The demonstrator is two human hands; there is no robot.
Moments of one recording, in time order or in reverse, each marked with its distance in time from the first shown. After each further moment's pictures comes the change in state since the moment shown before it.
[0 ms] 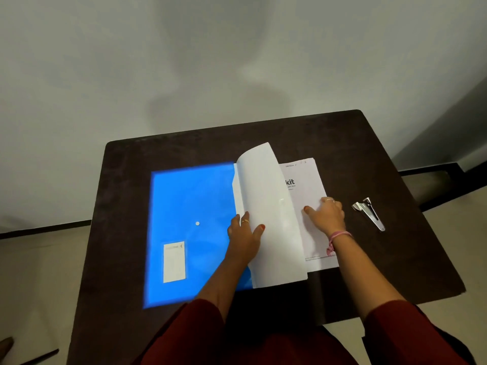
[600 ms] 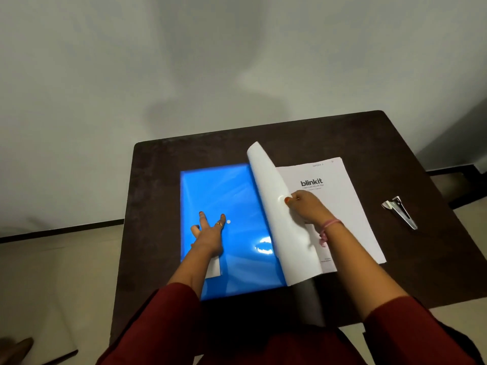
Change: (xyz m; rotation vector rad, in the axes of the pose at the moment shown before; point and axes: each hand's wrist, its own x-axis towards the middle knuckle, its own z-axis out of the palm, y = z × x) left_hand 0.020 -0.112 -0.112 0.454 -0.121 -0.136; right_hand -0.057 -0.102 0.047 0.088 -0.269 -0.274
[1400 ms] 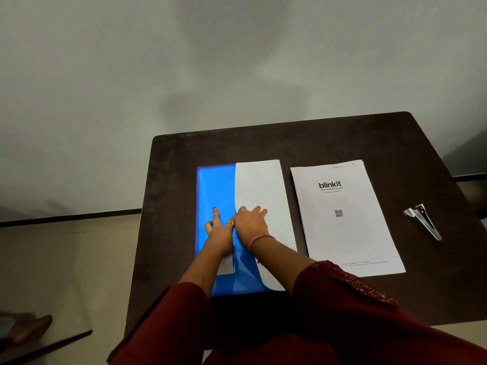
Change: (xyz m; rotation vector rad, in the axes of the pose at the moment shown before) left_hand -0.013 0.000 -0.005 -0.233 0.016 -0.076; right_hand 0.002 -0.070 0.155 -1.061 -0.235 -0.226
